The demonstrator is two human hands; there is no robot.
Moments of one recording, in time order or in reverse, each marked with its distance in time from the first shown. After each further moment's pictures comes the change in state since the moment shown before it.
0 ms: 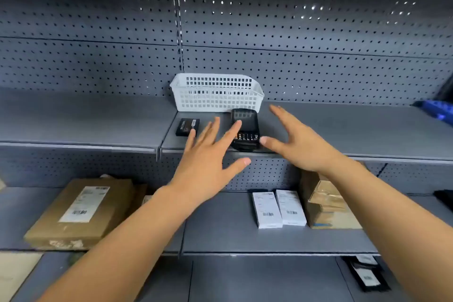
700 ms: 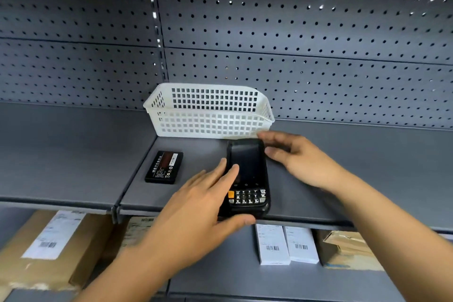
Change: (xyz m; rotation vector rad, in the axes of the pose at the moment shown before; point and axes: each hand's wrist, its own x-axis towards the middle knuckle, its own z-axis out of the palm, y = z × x) left_hand 0.064 -0.014 0.017 -0.024 -0.186 -0.037; right_hand 0.128 0.073 0.013 0.451 -0.179 0.088
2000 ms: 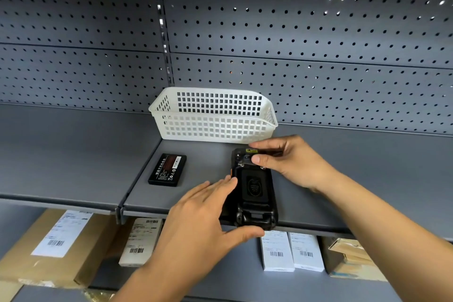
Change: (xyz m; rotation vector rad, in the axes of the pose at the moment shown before) left_hand -0.009 0.012 0.017 -0.066 0.302 -0.057; right_hand 0.014 0.001 0.008 0.071 0.021 -0.036
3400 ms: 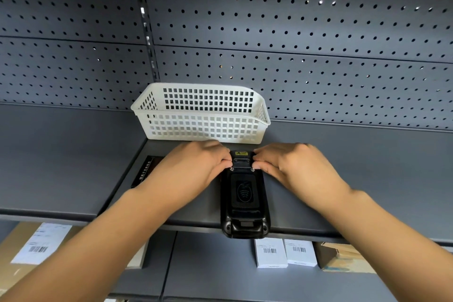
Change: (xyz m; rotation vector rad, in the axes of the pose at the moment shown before) left_hand 0.097 -0.034 -0.007 0.123 -0.121 0.301; right_hand -0.014 0.010 -0.011 -0.972 0.070 -0.437
